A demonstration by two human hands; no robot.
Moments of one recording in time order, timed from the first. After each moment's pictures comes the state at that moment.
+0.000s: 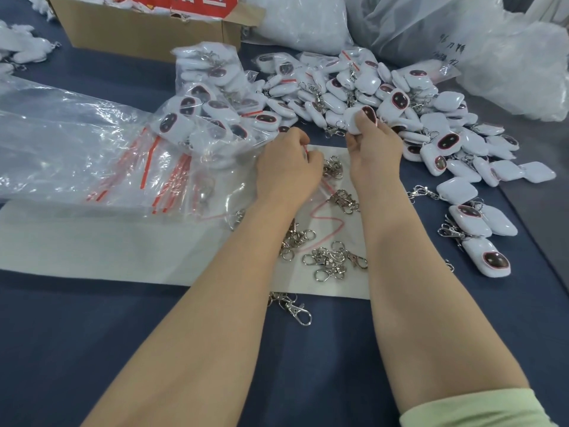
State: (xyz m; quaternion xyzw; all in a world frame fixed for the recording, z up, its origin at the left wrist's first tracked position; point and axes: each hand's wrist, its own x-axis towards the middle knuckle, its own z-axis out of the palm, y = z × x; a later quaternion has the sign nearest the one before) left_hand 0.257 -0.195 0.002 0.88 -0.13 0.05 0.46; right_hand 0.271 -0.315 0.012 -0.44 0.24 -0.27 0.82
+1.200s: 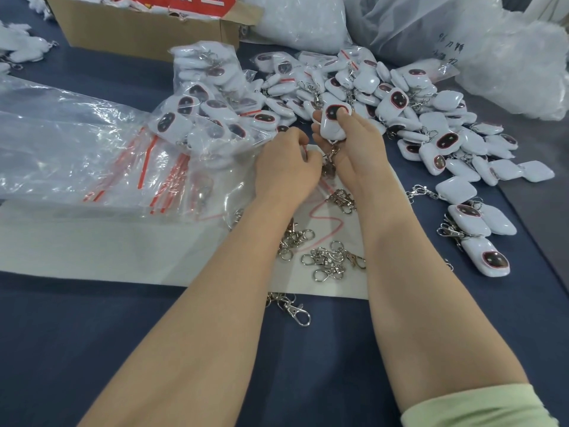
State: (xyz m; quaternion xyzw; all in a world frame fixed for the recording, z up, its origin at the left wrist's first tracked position) left_hand 0.258 -0.196 0.002 0.88 -0.13 0.06 0.45; right_hand 0.268 -0.305 0.011 -0.53 0.13 -0.16 0.82
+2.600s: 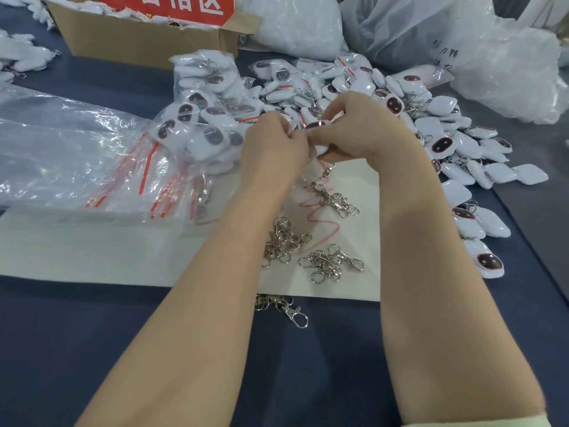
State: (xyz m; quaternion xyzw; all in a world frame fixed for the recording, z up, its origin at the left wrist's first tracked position) left_hand 0.261 -0.184 0.034 0.87 -0.05 0.07 0.49; right_hand 0.249 -0.301 0.070 -0.89 0.13 -0.04 0.44
